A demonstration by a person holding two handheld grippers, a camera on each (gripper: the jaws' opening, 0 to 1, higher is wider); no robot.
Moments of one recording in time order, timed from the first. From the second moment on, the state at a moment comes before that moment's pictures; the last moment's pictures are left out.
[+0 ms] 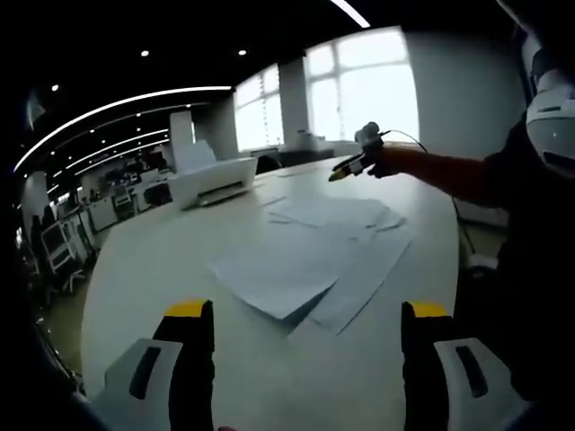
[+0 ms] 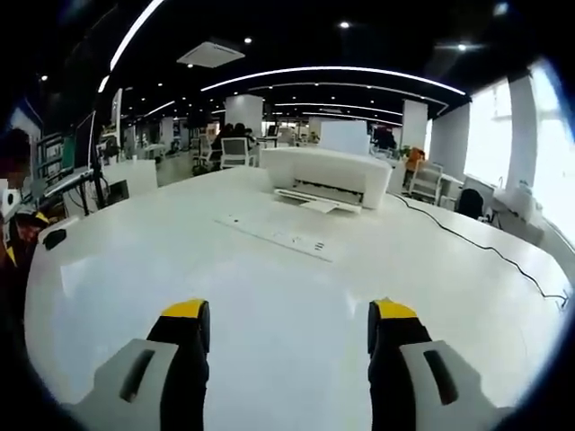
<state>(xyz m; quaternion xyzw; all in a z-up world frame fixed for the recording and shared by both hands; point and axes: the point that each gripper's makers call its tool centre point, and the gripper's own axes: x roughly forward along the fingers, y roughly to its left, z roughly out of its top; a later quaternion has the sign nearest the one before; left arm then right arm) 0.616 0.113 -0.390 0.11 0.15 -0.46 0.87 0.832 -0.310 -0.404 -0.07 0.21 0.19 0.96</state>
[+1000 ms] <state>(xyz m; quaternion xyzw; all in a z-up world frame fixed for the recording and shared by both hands) 0.613 0.113 -0.389 0.12 0.15 -0.46 0.87 0.850 -0.317 -0.412 -0.07 0.22 0.18 0.96</state>
